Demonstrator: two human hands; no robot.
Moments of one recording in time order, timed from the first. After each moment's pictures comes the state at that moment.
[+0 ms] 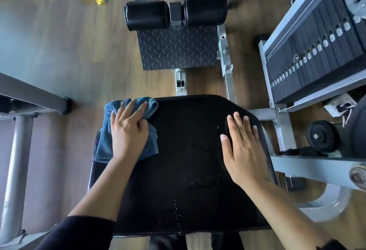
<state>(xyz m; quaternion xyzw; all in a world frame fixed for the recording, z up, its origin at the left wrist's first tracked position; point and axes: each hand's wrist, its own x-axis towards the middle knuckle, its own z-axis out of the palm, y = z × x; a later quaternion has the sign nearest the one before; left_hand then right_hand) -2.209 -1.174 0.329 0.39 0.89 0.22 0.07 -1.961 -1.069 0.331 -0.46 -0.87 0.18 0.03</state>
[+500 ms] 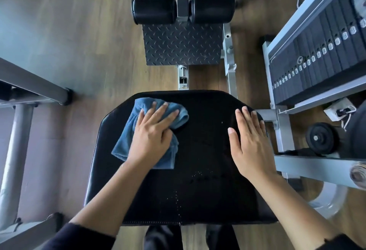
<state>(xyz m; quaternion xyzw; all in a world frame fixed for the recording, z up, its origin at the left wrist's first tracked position) -2.174 -1.184 0.331 0.53 0.82 0.20 0.11 -1.955 -1.060 0.337 -0.46 -0.87 0.17 0.02</state>
